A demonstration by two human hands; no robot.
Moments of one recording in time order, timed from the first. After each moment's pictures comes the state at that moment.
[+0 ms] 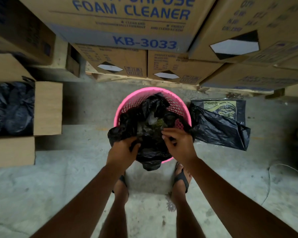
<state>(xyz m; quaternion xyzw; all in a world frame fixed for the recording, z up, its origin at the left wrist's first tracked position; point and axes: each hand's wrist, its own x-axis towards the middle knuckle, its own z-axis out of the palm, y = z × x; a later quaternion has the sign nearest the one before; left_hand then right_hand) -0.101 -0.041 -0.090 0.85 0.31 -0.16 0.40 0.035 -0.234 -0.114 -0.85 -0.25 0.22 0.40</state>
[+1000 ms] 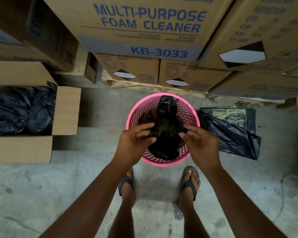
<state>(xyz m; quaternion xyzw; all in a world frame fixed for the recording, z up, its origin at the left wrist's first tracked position) -0.071 -0.037 0.016 0.66 0.37 -0.01 0.65 0.036 -0.226 -0.021 -0.80 -0.05 0.26 0.54</state>
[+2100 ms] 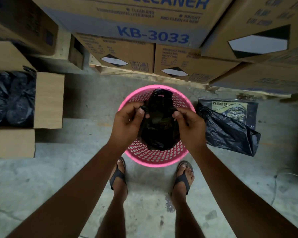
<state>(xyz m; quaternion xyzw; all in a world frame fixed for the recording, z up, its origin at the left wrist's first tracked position) -0.015 -0.020 -0.051 0.69 0.33 0.08 0.64 0.086 -0.195 -0.087 -0.82 -0.08 0.24 0.52</state>
